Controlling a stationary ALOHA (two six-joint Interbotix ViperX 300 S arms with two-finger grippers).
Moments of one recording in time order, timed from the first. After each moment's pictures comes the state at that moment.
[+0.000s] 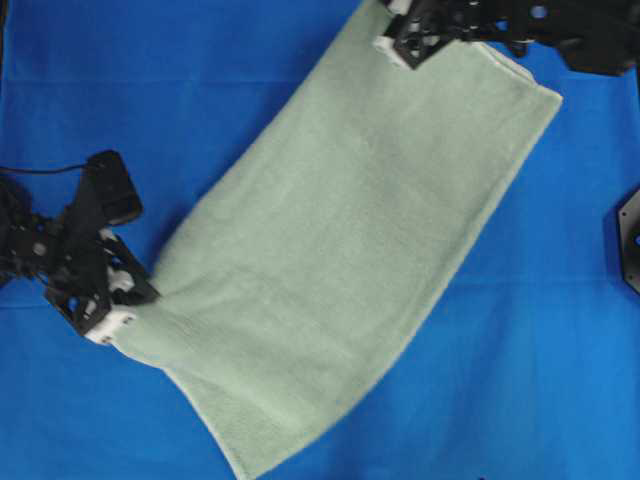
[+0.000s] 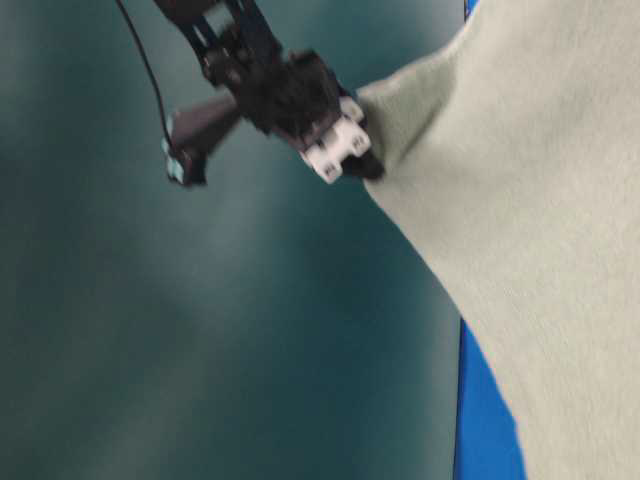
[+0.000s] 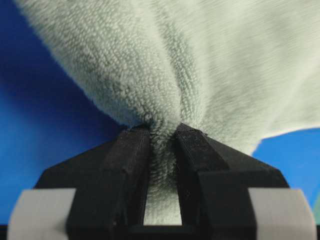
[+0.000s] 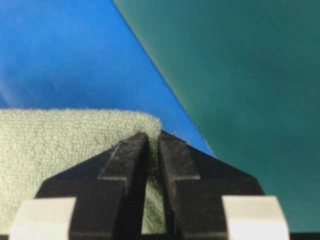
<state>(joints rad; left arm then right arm) -0.22 -0.46 1.09 -0.03 0.23 -0.80 -0.56 0.11 0.47 -0.99 0.21 0.91</state>
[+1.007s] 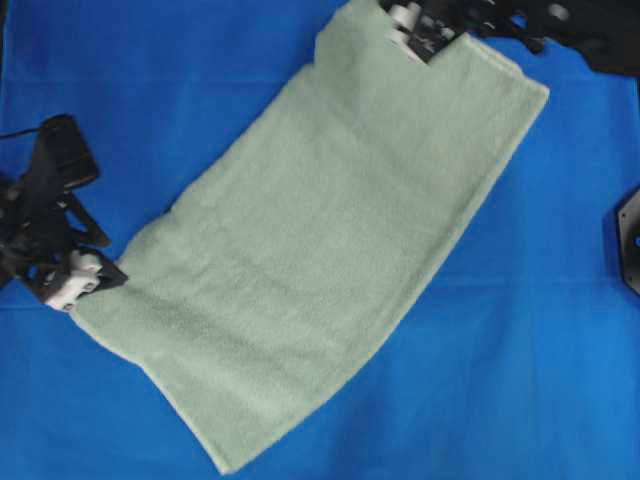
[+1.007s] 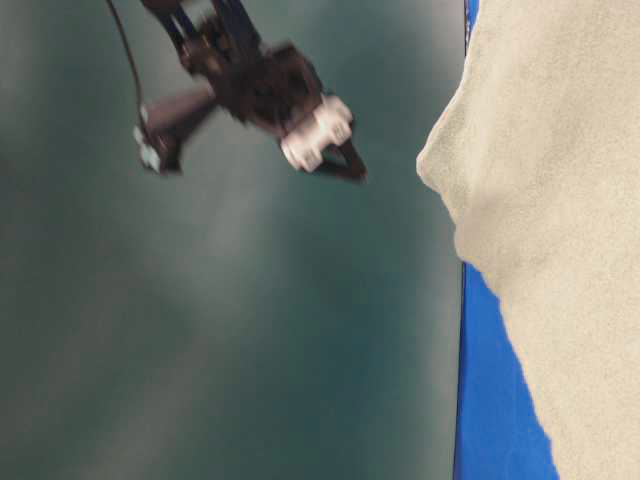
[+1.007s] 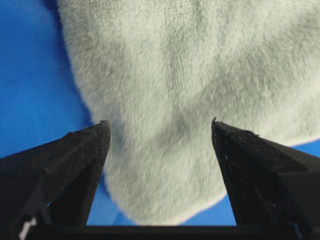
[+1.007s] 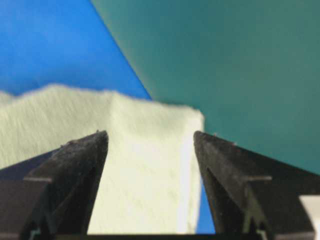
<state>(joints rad) -0.11 -0.70 1.16 -0.01 0.42 -0.74 -0.56 -0.06 0.59 -1.04 0.26 0.90</state>
